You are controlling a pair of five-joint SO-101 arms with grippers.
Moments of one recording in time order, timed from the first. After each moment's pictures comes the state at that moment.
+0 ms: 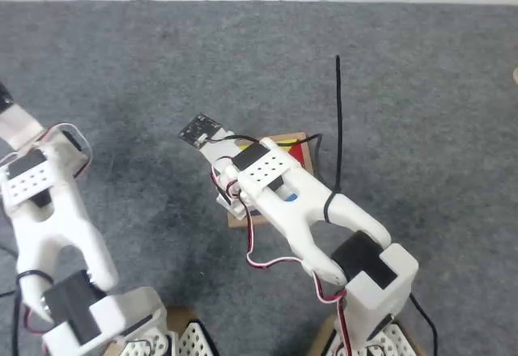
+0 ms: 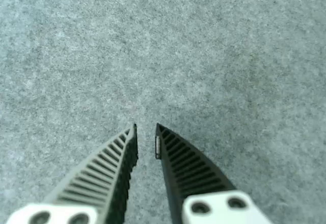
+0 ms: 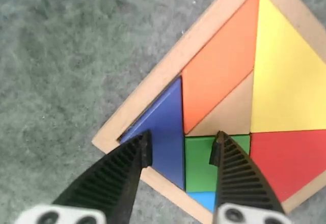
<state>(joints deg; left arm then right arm) -39.6 -8.4 35.1 41.5 14.6 -44.8 13.5 15.6 60.7 8.8</state>
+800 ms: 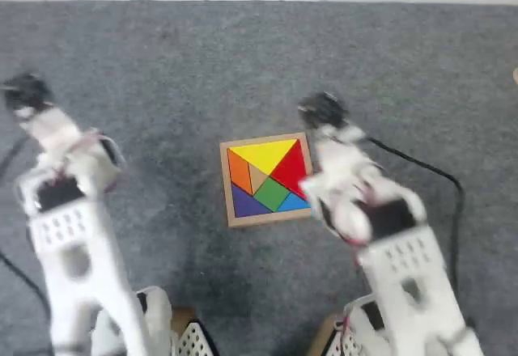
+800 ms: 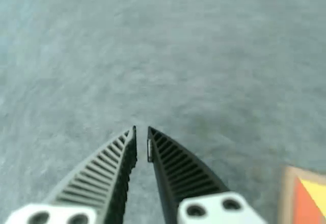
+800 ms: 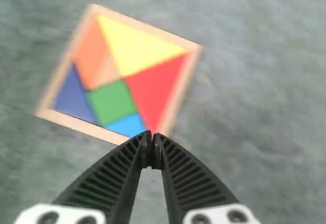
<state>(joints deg) -27.2 -42.2 49.1 51.0 7.9 -21.1 -53.5 48.4 65.7 9.6</state>
